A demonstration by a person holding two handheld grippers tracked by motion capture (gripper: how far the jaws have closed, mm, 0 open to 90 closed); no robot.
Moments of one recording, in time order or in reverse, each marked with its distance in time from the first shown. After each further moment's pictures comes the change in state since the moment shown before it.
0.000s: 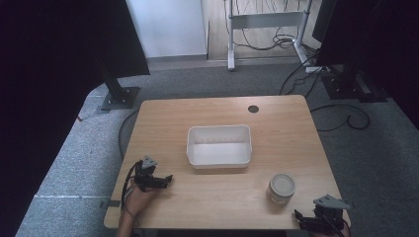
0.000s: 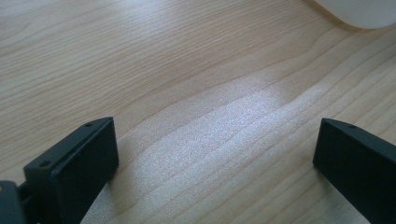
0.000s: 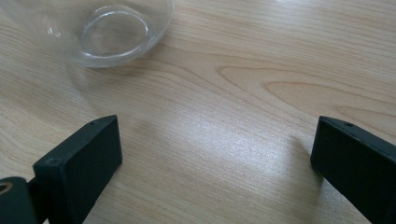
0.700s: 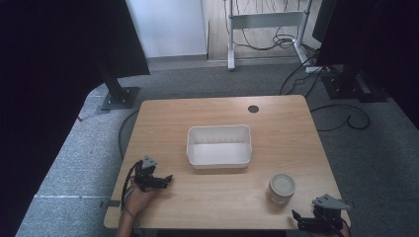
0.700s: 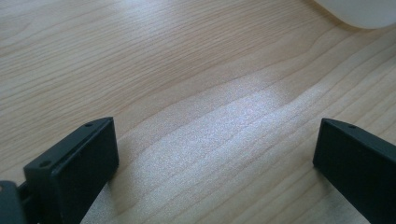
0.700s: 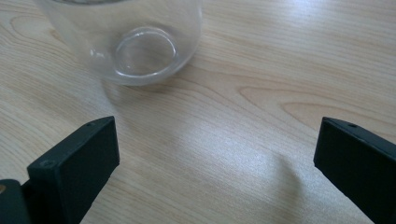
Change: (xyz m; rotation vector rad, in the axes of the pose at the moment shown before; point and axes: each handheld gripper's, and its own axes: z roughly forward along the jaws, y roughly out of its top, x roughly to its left) left arm 0.000 0.000 0.000 0.000 0.000 0.000; right arm 0.008 0.008 -0.008 -0.040 0.048 -0.029
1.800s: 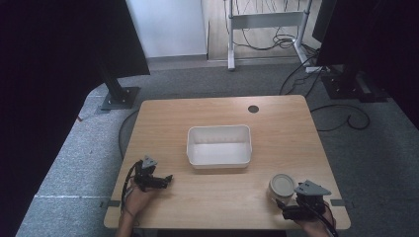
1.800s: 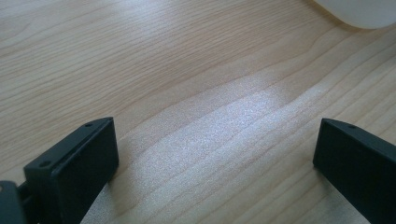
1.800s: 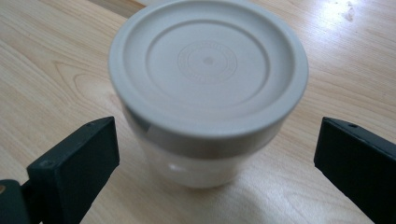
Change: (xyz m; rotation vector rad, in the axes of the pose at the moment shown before) left arm 0.001 0.000 0.000 0.000 -0.002 0.004; right arm 0.028 0.053 0.014 -0.050 0.074 -0.131
